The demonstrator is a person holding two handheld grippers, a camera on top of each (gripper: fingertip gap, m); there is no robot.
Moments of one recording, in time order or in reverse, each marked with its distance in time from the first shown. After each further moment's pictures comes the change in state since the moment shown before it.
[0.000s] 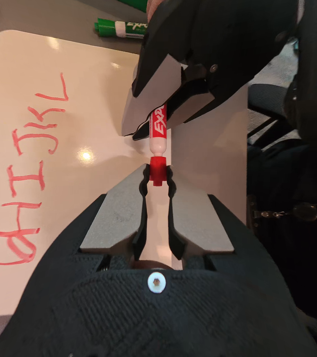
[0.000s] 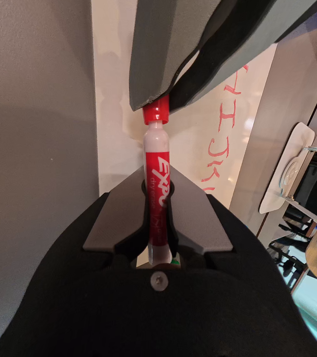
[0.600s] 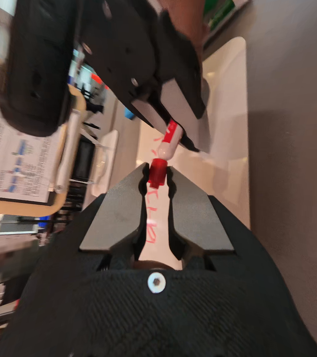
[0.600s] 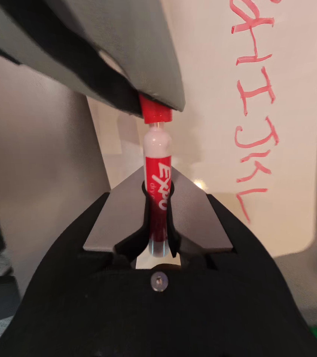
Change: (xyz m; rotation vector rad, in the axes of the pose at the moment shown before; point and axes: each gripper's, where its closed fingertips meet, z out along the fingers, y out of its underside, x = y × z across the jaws) left arm -0.030 -0.032 -0.024 0.022 -0.820 0.728; right arm -0.005 -0.007 0.002 0.091 -0.397 0.407
